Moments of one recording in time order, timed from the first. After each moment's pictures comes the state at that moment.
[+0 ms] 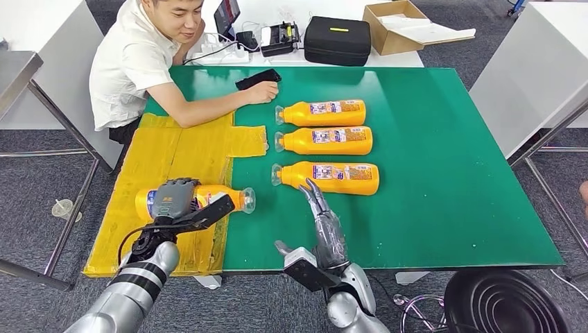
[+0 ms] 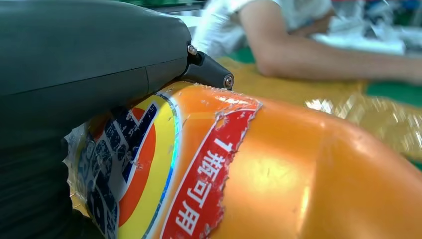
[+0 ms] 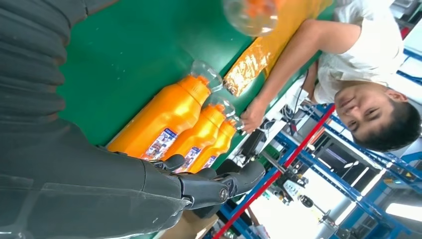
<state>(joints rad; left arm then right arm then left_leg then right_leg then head) -0.56 -0.12 -0.20 -0.64 -1.15 0.29 -0.06 -0.05 0.11 0.48 -1.25 0.68 -0.34 -0.53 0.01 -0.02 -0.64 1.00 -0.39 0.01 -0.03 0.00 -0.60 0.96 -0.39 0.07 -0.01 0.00</state>
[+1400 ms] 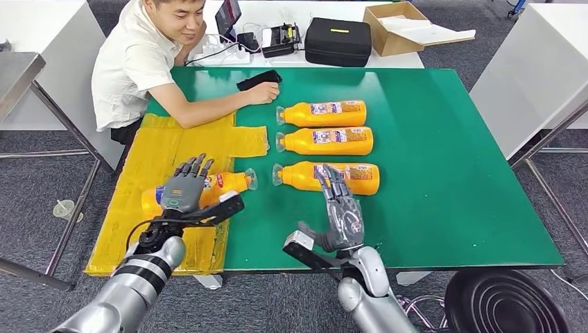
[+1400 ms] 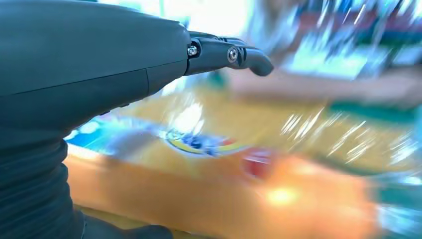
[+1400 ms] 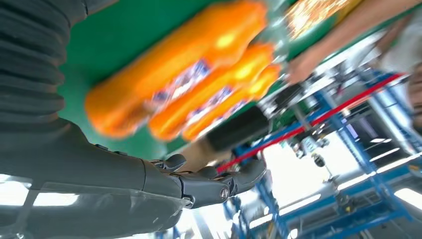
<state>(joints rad) -0.57 -0.13 -0.31 -0.64 -1.21 0.42 -0.05 -0.17 0.04 0.42 -1.14 1.03 -0.50 -0.32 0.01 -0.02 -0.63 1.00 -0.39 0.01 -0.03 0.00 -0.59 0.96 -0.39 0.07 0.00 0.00</state>
